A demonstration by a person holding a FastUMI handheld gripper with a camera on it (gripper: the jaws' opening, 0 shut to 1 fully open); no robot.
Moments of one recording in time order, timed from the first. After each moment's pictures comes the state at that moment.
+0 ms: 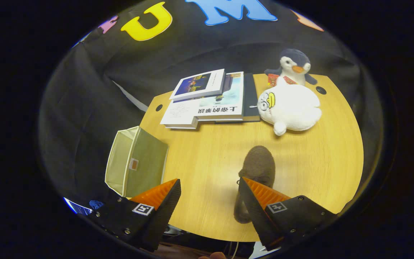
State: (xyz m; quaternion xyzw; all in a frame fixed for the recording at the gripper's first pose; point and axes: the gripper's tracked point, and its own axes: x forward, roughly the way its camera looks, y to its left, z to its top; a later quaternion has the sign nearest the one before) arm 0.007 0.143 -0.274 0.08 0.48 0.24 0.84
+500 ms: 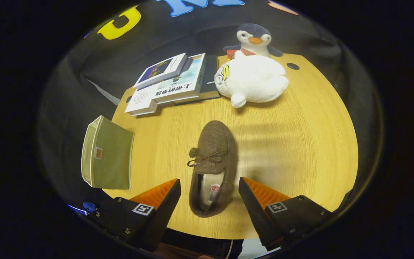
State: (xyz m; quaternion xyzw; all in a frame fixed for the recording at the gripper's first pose) arm -0.002 0.069 -0.348 0.06 0.53 0.17 0.83
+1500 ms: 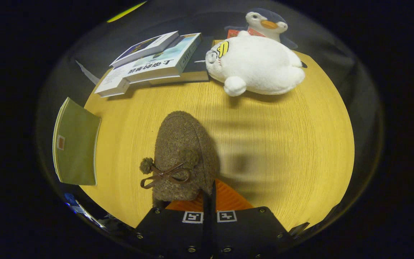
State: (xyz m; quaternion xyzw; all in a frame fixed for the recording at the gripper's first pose) arm 0.033 0.066 -0.402 -0.03 0.56 0.15 0.81
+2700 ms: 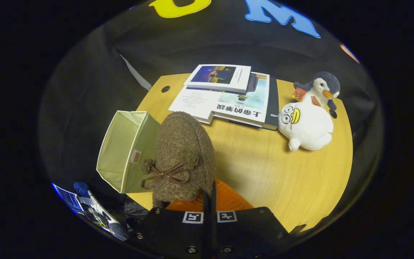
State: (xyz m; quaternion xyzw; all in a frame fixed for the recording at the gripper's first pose) arm 0.009 0.228 -0.243 -0.05 0.52 0.27 0.81
